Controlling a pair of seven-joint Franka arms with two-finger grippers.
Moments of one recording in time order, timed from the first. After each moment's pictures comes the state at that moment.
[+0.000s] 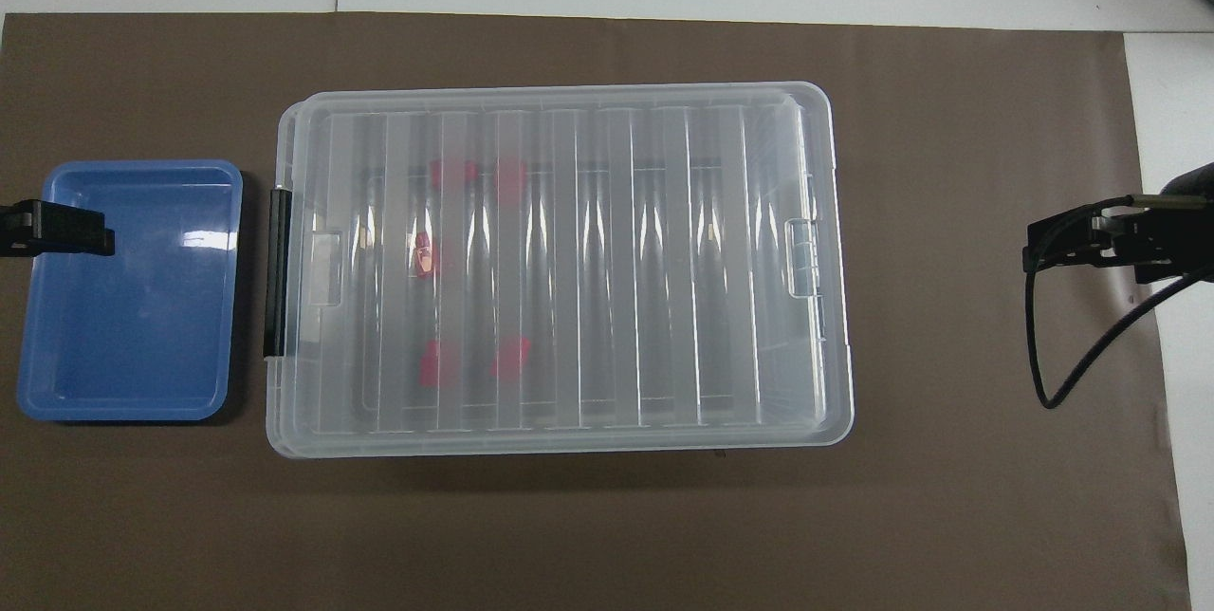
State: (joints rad) left arm -0.11 -0.10 0.10 -1.71 0.02 1.68 -0.03; right arm 0.01 -0.02 0.01 -1.58 -0.01 1.50 0.14
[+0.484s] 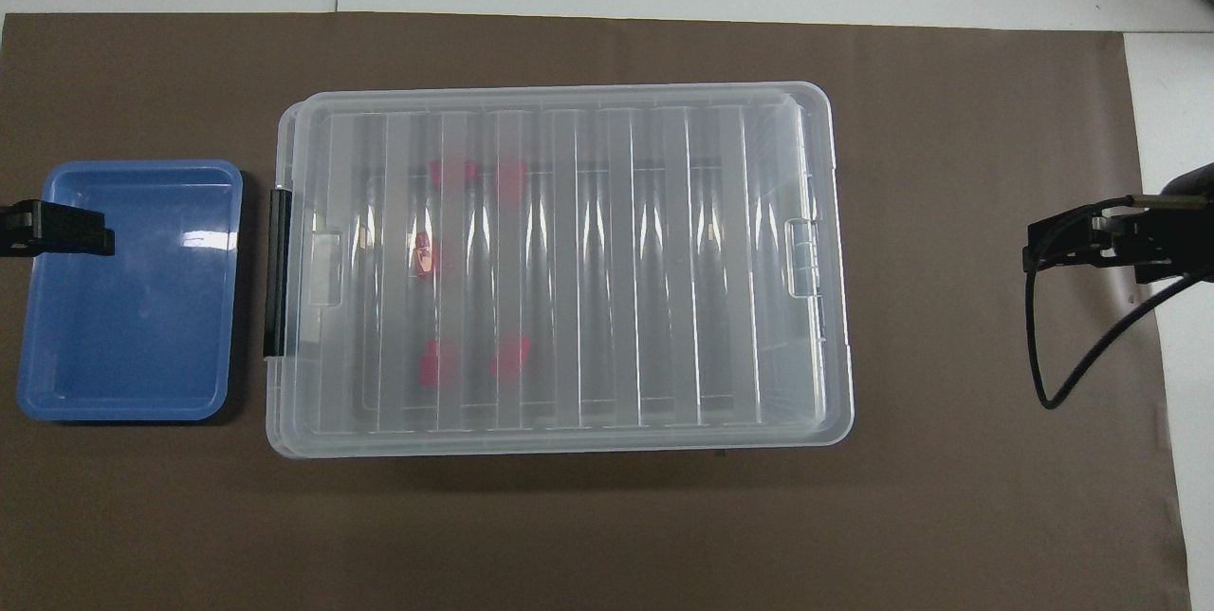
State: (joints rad) left arm -0.11 -0.10 0.10 -1.71 0.02 1.68 -0.03; right arm 0.01 -0.03 0.01 -1.58 -0.01 1.50 0.14
